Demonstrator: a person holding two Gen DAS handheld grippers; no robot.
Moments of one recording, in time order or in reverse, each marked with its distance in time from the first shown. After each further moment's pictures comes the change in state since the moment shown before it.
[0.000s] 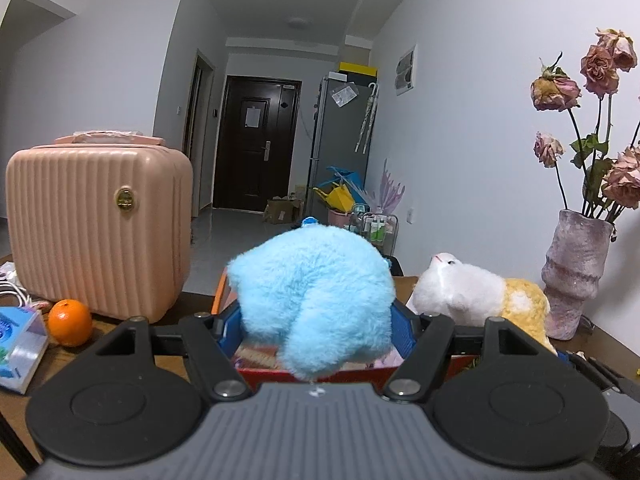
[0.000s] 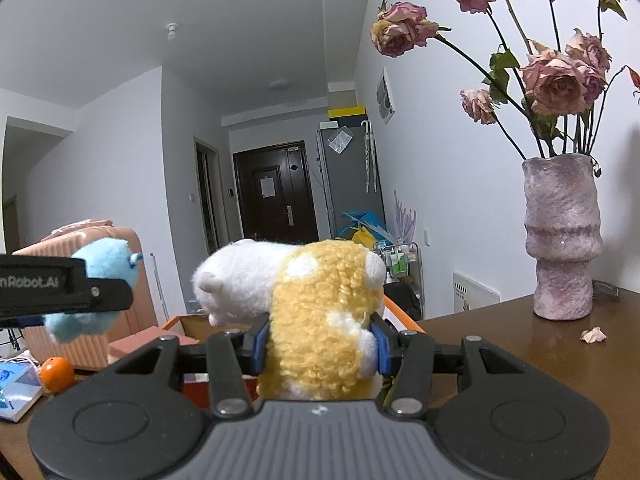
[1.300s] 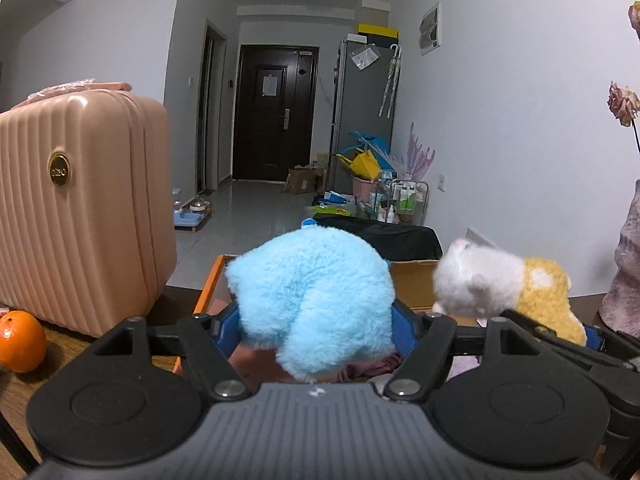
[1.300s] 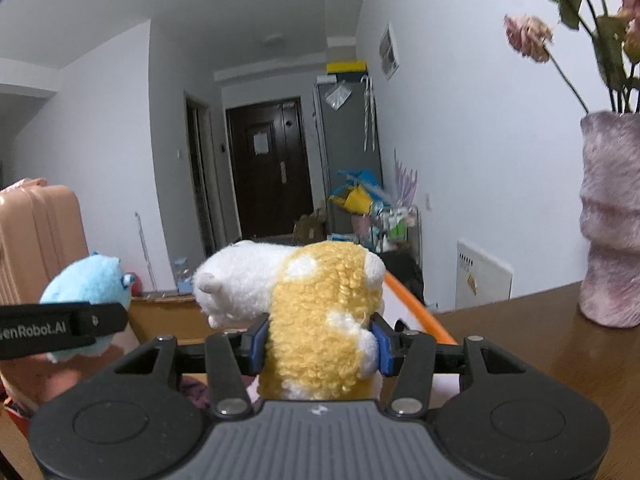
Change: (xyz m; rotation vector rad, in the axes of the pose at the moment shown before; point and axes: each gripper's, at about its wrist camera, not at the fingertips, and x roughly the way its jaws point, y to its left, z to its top) left arm 0.131 0.001 -0.004 0.020 0.097 0.079; right arm 0.143 -0.010 0.005 -0.024 0.141 -0.024
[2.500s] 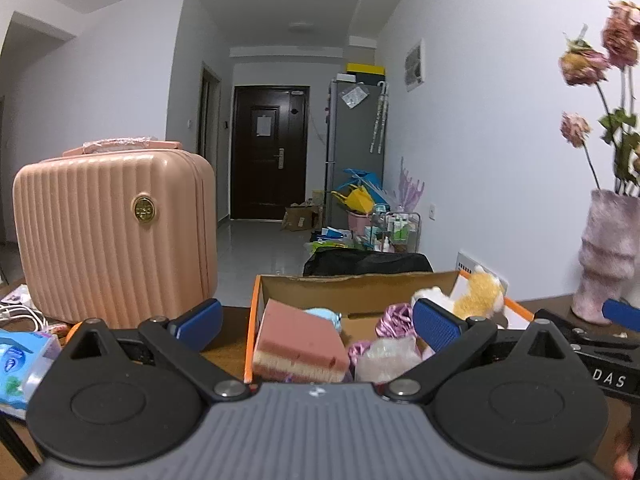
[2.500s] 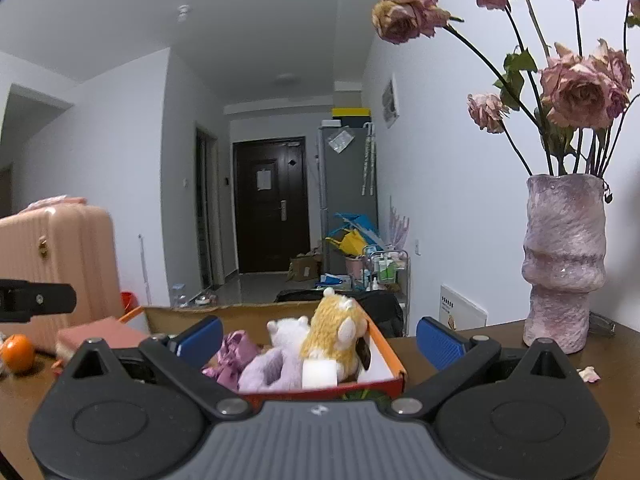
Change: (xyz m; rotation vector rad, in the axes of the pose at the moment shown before) left arm -0.115 0.021 -0.018 0.053 -0.117 -0.013; right arm -0.104 -0.011 -0.013 -0.072 -0.133 -0.014
